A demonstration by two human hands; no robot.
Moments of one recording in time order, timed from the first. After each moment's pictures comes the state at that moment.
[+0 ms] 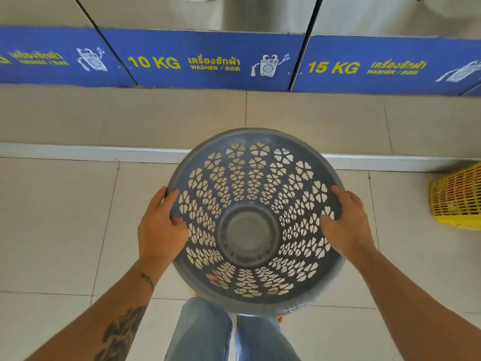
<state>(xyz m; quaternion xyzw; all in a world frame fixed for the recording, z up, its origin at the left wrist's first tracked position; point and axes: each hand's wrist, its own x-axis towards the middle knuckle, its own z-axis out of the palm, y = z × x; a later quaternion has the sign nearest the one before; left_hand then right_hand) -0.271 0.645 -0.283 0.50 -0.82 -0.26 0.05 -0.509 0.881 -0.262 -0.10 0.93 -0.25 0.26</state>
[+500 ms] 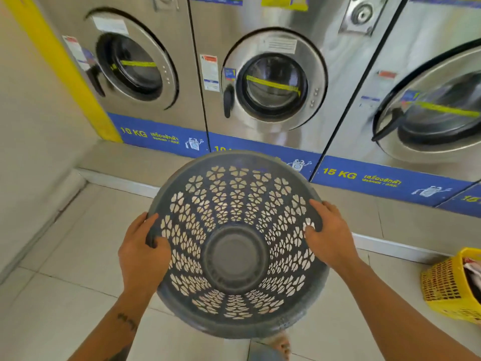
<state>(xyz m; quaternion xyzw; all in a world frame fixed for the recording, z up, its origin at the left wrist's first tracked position) -0.070 0.675 -0.011 0.58 -0.71 -0.24 0.33 -0.374 0.843 0.019 -0.34 0.88 -0.30 0.16</state>
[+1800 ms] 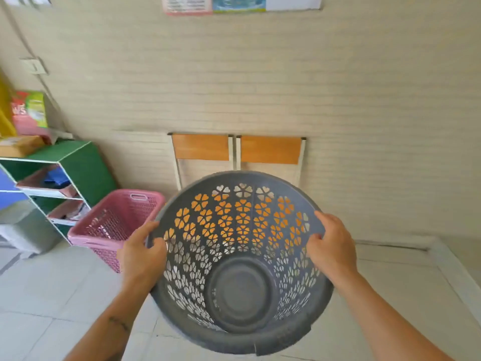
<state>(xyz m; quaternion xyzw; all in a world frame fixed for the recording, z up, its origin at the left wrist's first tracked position) 0.705 1.125 0.167 0.86 -0.08 0.02 0.50 0.504 0.859 0.159 -0.81 0.45 -0.27 0.26</state>
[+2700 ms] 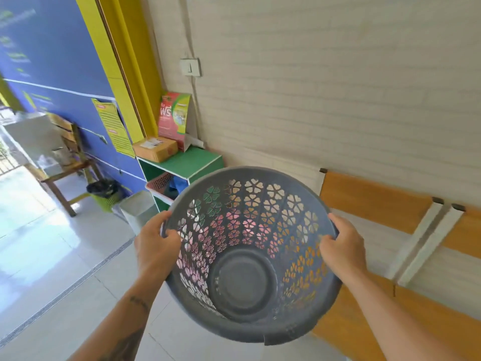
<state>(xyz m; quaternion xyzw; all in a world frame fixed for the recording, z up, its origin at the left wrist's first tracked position) 1.222 1.280 0.163 0.87 0.07 0.17 0.46 1.136 0.954 0.139 -0.84 0.30 -0.20 0.41</state>
